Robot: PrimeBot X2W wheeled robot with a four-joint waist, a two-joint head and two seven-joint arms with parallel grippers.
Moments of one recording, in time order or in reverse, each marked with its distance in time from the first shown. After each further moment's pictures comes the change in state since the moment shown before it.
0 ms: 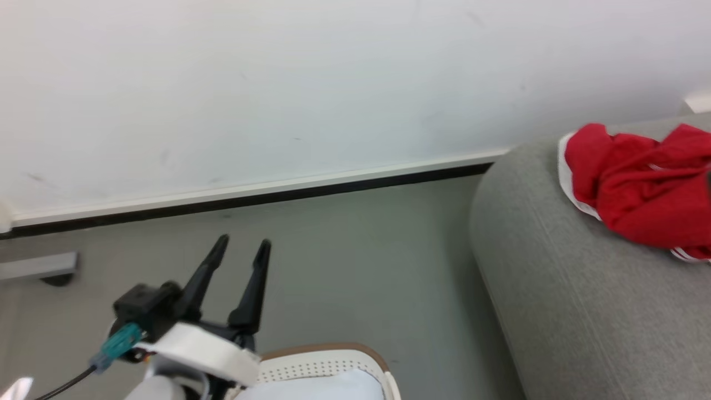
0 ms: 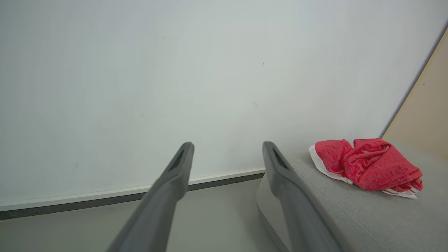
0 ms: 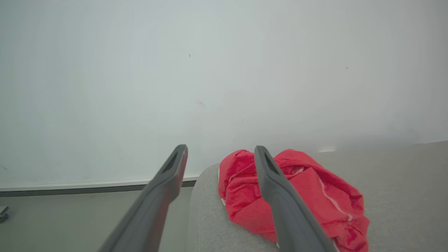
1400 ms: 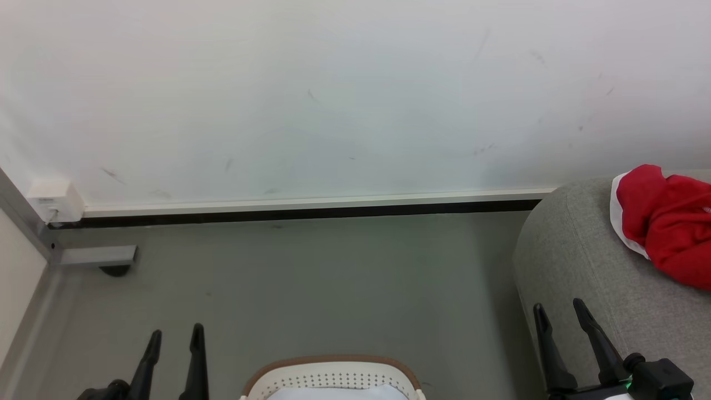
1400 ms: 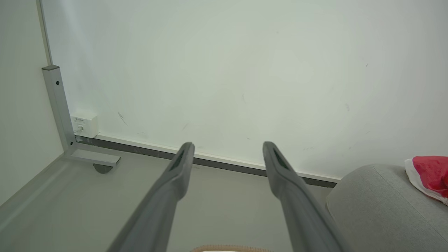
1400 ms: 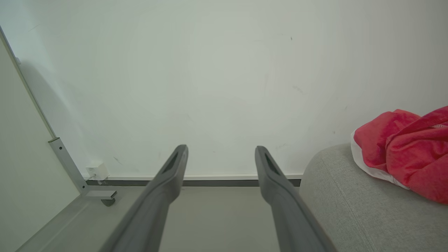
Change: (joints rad) left arm 0.345 -0.299 0.505 0.100 0.329 -0.214 -0.006; right arm 0.350 0.472 0.128 0.009 -0.314 0.000 -0.456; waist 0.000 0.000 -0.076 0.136
